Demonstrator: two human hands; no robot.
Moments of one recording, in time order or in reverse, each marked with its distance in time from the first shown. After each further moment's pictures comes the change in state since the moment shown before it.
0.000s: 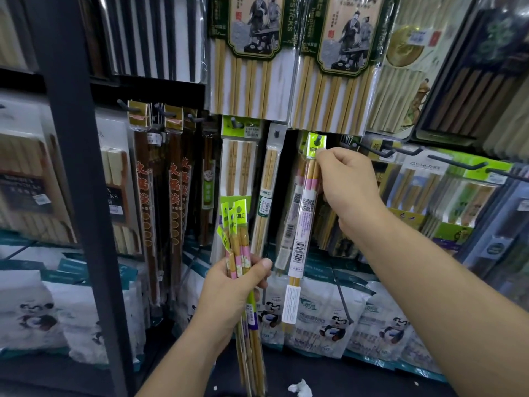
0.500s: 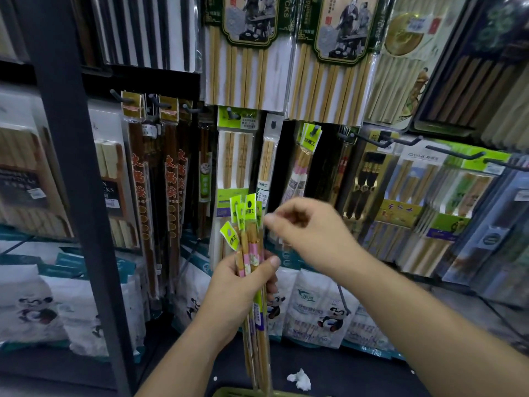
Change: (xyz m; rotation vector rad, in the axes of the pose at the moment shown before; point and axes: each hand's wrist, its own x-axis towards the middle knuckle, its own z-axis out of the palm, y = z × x) left_hand -0.013 0.003 0.013 -0.024 -0.133 0.046; right_hand -0.064 0.037 0.008 -0.148 -0.396 -0.017
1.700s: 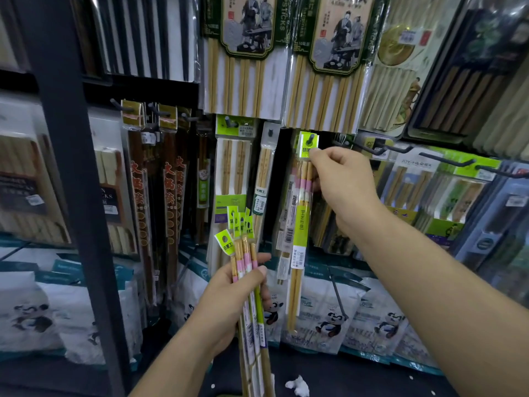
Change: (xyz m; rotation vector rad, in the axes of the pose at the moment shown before) left_hand 0.007 -0.012 -0.017 -0.105 -0.087 -0.158; right_hand 0.055 -0.028 -0.042 0.206 0.396 0.037
